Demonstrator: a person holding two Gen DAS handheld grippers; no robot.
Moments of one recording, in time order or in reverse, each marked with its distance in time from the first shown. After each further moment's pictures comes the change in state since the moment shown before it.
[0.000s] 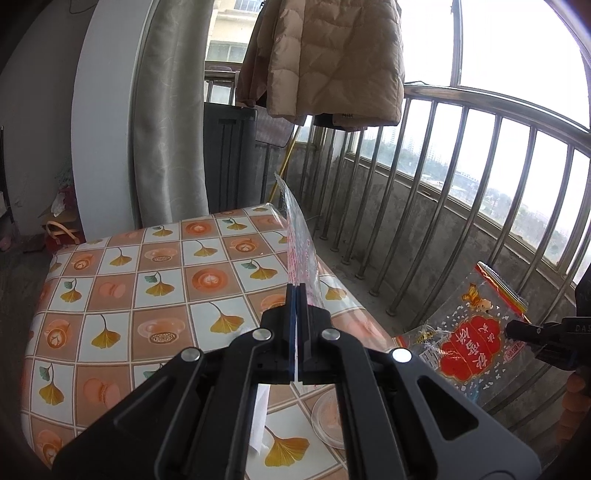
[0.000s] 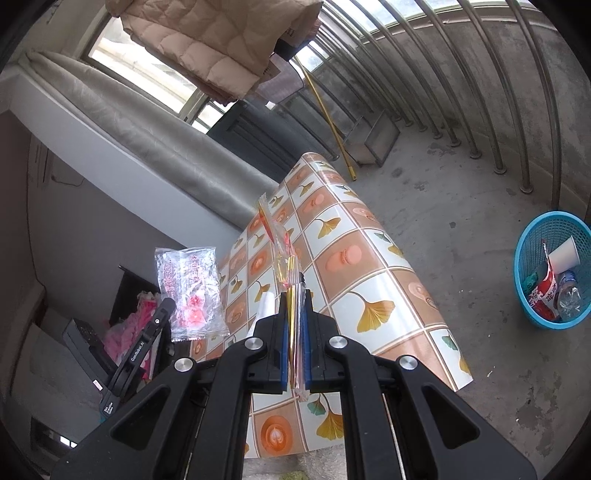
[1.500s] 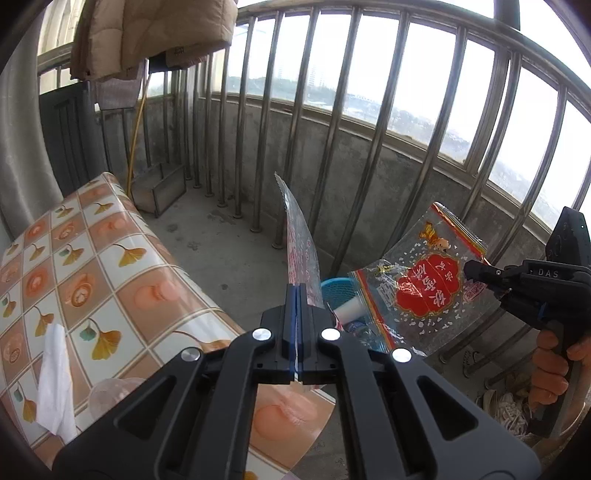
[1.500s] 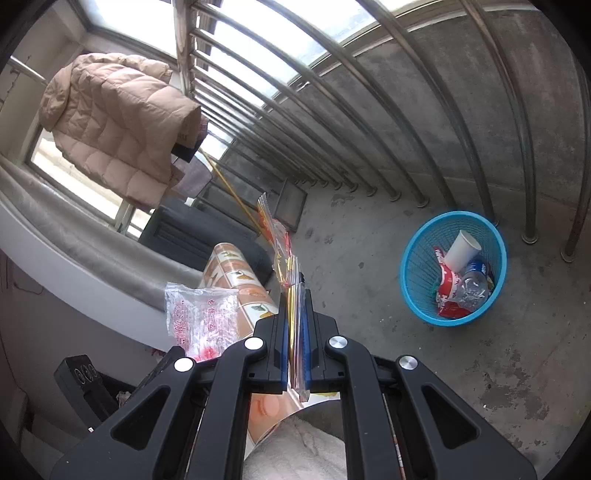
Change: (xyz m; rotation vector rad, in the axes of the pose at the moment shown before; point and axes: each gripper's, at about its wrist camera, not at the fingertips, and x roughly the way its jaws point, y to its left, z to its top) left arm 0.059 -0.207 -0.049 0.271 0.276 -0.407; right arm -0.135 -0.137 -0.017 0.285 -0.319 -0.206
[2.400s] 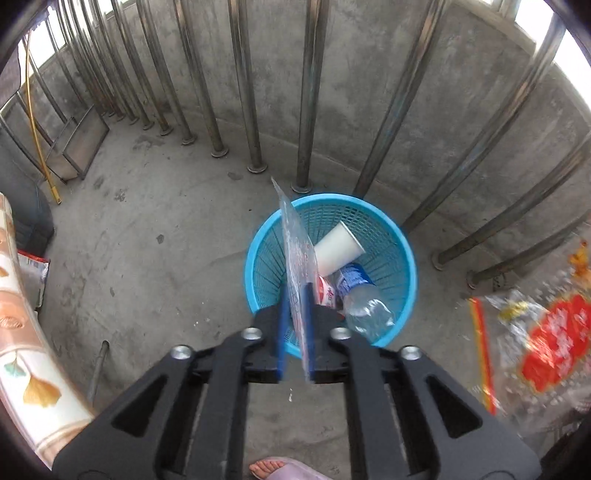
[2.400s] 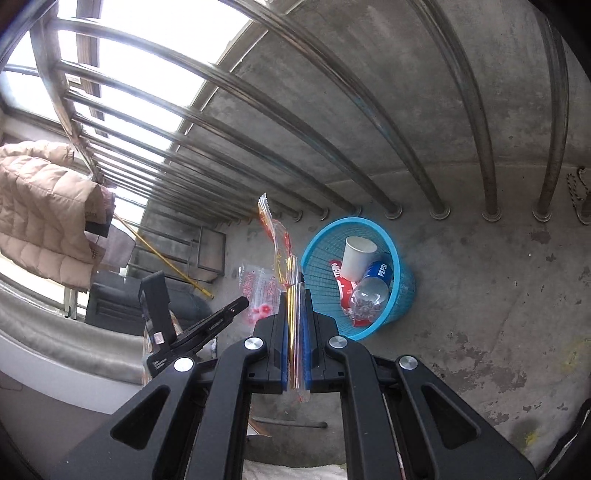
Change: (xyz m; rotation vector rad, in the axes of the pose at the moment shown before) left arm 0.323 -0.102 0.015 0.231 0.499 -0.001; right arm -0.027 -0.156 0.014 0.289 -0.110 -0.215
